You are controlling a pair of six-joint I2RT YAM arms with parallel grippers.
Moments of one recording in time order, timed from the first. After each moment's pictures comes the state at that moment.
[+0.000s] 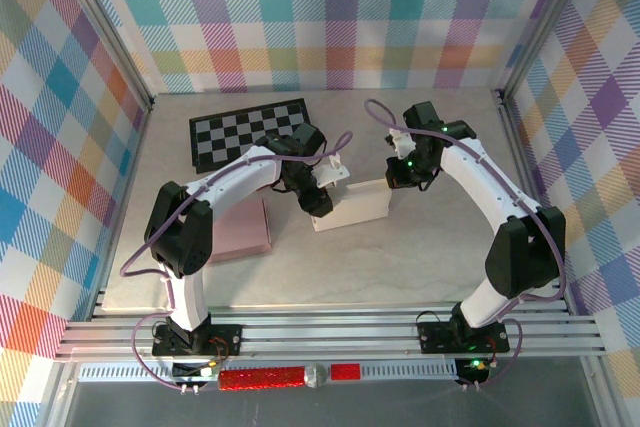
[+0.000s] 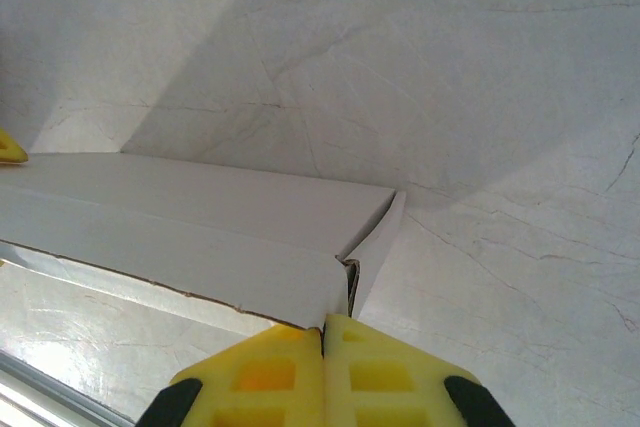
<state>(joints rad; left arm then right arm) -0.62 1.88 1.54 -0.94 0.36 0.48 0.34 1.61 1.42 -1.06 -0.25 0.08</state>
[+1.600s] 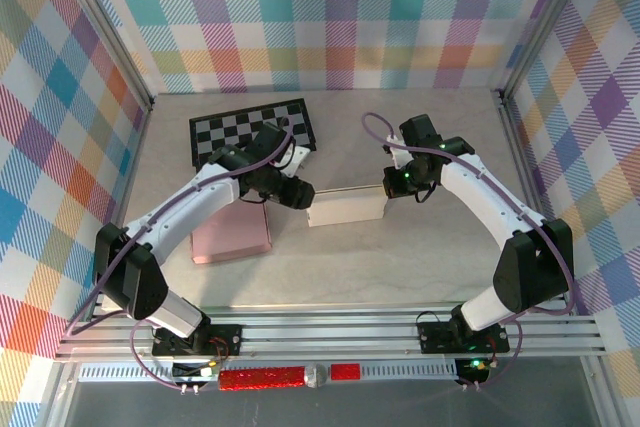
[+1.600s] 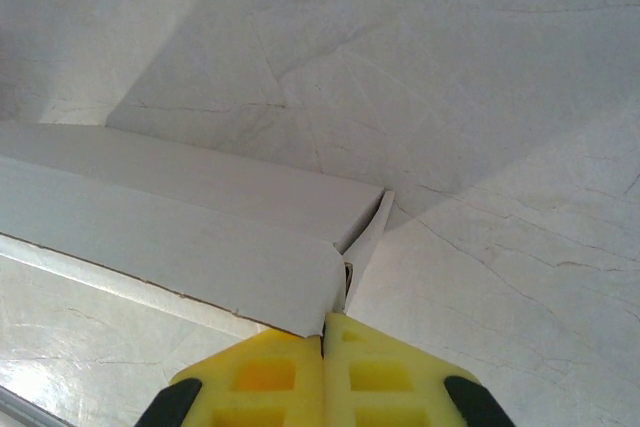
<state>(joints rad) -0.58 1.52 1.35 -0.92 0.21 -0.18 0.39 1.52 1.27 -0.93 -0.21 0.12</state>
